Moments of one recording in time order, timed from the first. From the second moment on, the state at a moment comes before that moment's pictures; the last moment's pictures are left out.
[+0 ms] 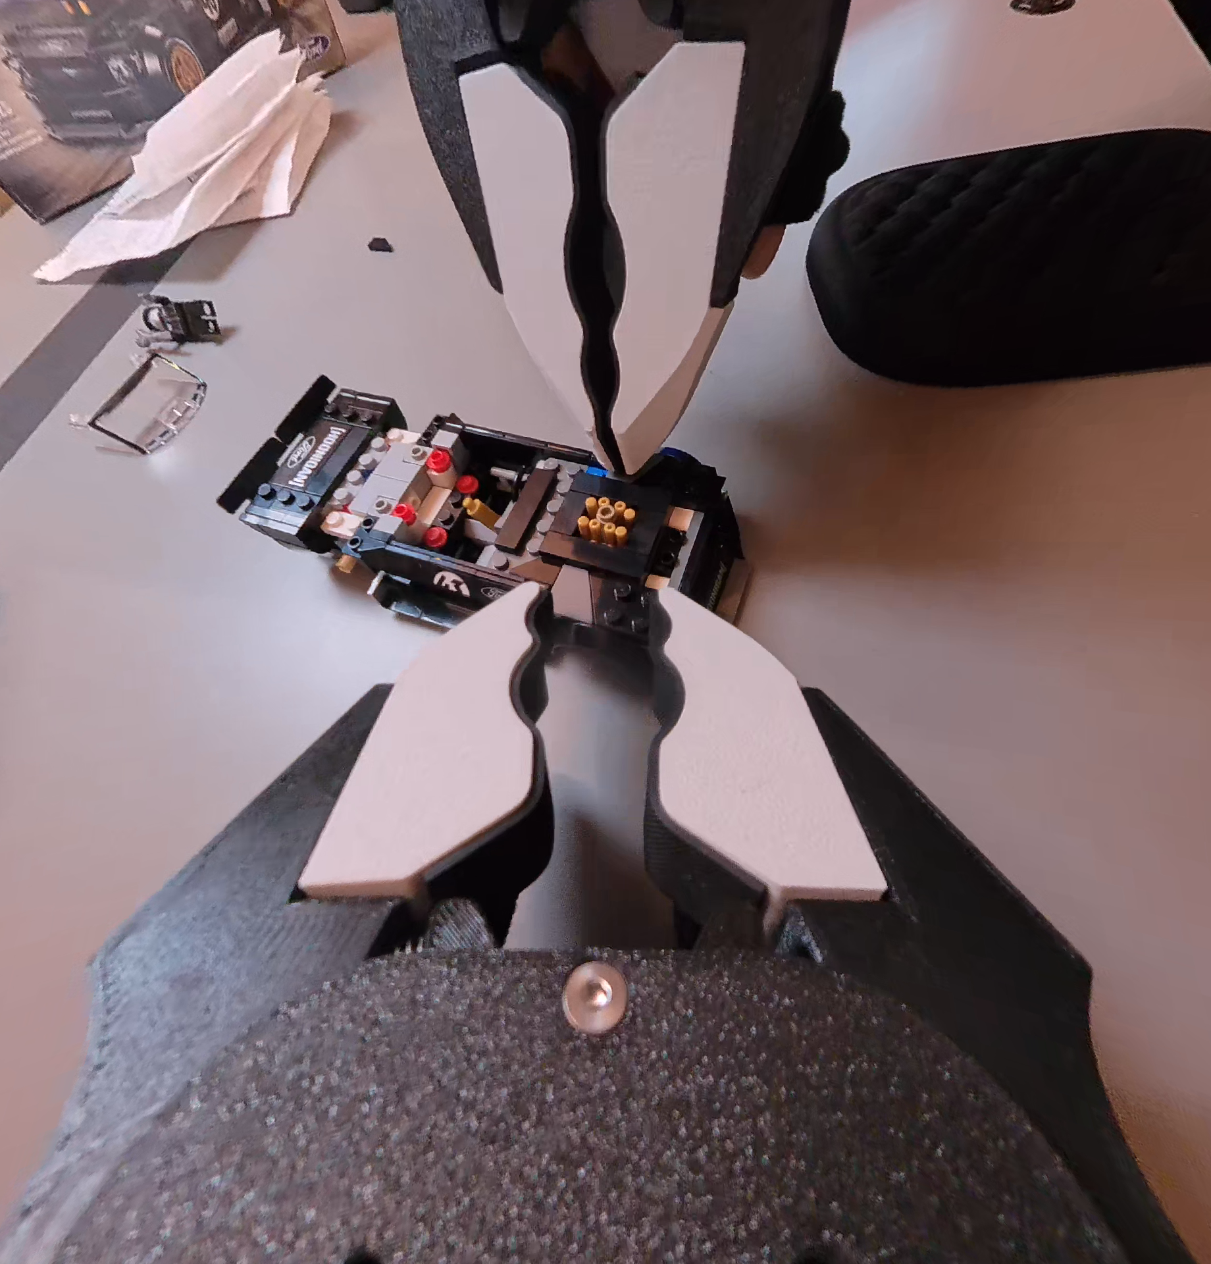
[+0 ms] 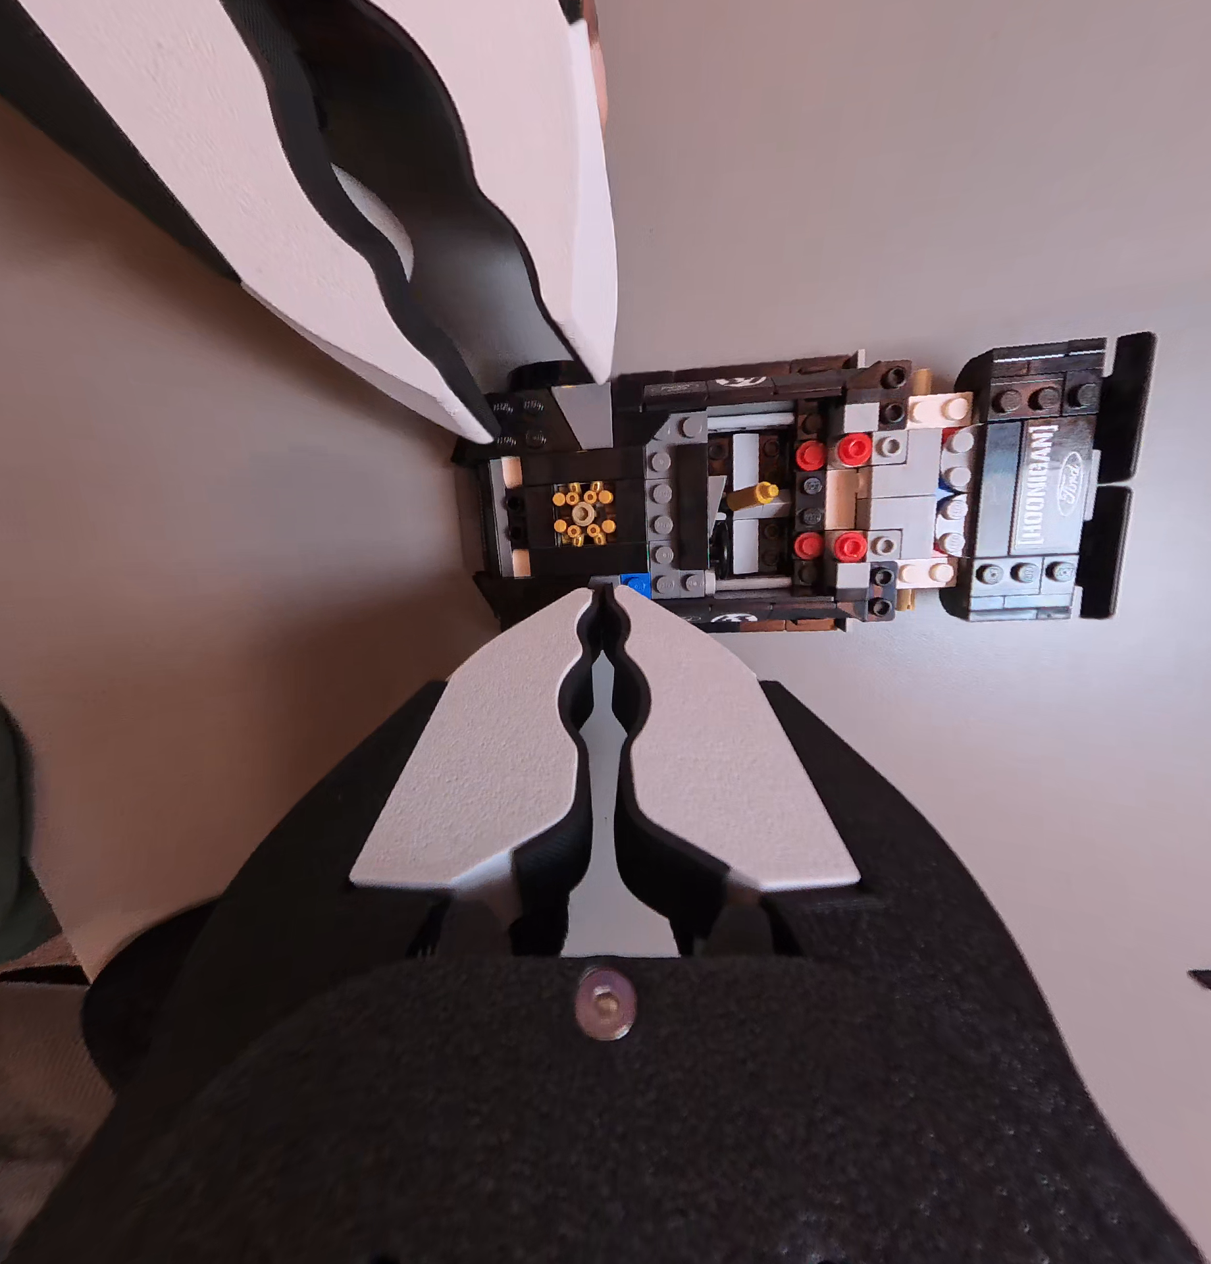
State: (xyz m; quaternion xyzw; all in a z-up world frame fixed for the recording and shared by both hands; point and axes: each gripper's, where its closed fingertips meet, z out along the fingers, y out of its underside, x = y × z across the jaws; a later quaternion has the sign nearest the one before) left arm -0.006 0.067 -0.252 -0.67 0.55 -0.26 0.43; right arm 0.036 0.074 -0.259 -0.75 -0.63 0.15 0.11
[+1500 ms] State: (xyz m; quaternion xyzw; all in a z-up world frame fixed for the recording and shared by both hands) left arm -0.019 0.063 -0.275 -0.70 0.57 -0.25 0.35; right arm 0.030 0.048 -0.269 -0.84 -0.39 0.17 0.33
